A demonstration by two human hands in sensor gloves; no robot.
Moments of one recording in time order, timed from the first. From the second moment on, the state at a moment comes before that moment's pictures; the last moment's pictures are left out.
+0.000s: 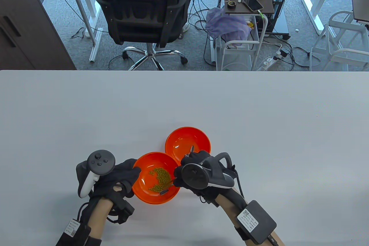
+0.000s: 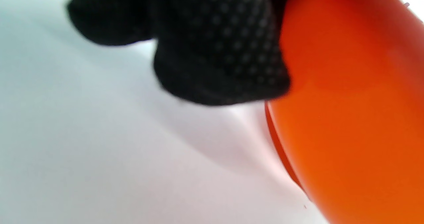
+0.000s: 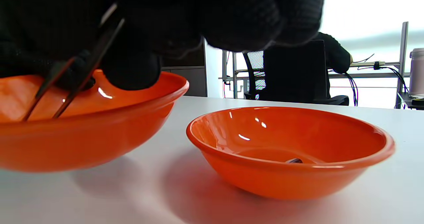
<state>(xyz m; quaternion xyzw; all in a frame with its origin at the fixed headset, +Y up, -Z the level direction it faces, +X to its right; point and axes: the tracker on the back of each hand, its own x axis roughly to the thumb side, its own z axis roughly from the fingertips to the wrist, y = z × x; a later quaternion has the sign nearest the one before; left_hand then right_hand) -0.252 -0.726 -0.252 -0.17 0.02 0.35 0.92 0.022 -0.675 -0.243 0.31 -0.05 0.95 0.07</state>
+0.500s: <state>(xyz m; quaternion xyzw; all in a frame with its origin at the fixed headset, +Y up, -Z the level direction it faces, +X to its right) -0.252 -0.726 -0.252 -0.17 0.02 0.34 0.92 0.009 -0.679 -0.233 0.33 -0.07 0.94 0.01</state>
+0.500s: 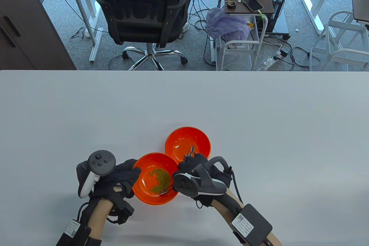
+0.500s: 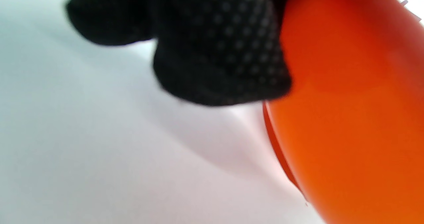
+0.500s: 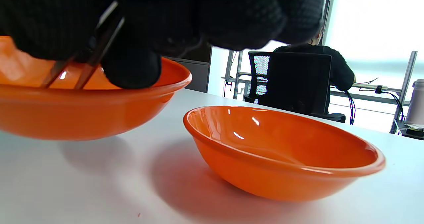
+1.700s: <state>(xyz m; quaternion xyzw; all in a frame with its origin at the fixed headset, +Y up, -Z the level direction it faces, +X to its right) -0.258 -0.726 -0.252 -0.17 0.04 0.35 0.92 0.093 -0.692 -0.282 0.07 -0.15 0.98 0.09</state>
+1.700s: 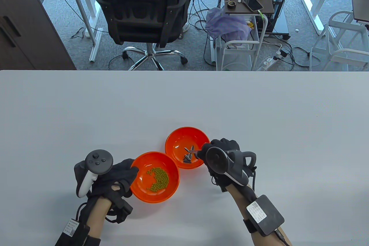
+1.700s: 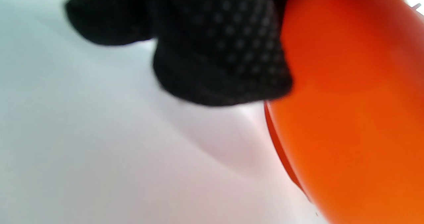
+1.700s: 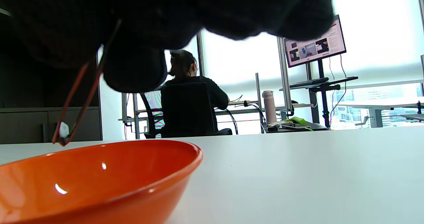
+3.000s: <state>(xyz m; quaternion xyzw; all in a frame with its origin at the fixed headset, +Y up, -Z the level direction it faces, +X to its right) -0.304 -0.754 -0.261 -0.14 0.18 0.43 0.87 0.108 -0.702 -0.291 0.01 -0.08 0.99 0.12</state>
